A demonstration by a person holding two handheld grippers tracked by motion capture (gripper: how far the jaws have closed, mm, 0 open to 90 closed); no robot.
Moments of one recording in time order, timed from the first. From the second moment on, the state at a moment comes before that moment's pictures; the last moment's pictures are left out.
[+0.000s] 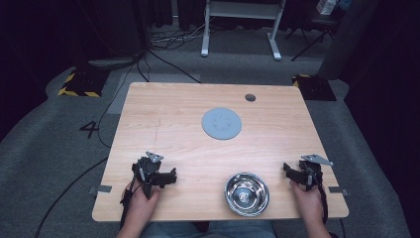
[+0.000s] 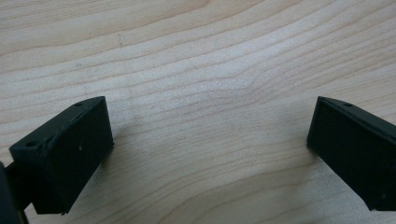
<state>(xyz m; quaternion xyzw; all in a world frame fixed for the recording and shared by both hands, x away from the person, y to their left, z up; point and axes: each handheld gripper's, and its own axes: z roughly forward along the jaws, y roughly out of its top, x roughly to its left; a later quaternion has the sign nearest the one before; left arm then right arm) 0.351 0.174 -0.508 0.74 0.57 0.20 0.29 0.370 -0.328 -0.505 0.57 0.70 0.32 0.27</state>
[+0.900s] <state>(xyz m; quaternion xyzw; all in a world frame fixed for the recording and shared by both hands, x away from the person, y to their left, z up) 0.351 0.174 -0.508 0.74 0.57 0.20 0.29 0.371 -0.329 -0.505 0.57 0.71 0.32 0.26</state>
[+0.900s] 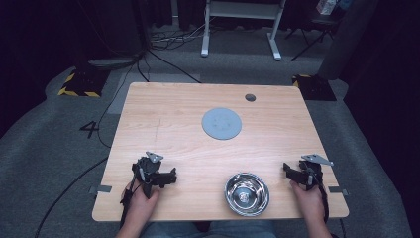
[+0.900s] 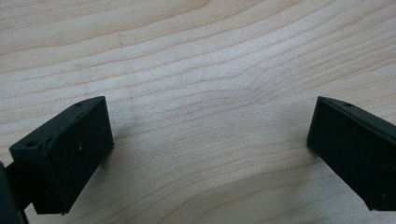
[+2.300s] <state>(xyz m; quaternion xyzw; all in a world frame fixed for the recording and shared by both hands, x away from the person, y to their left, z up) 0.355 0.172 -0.508 0.74 0.58 0.20 0.29 0.346 -0.309 -0.437 0.53 0.74 0.36 0.19</state>
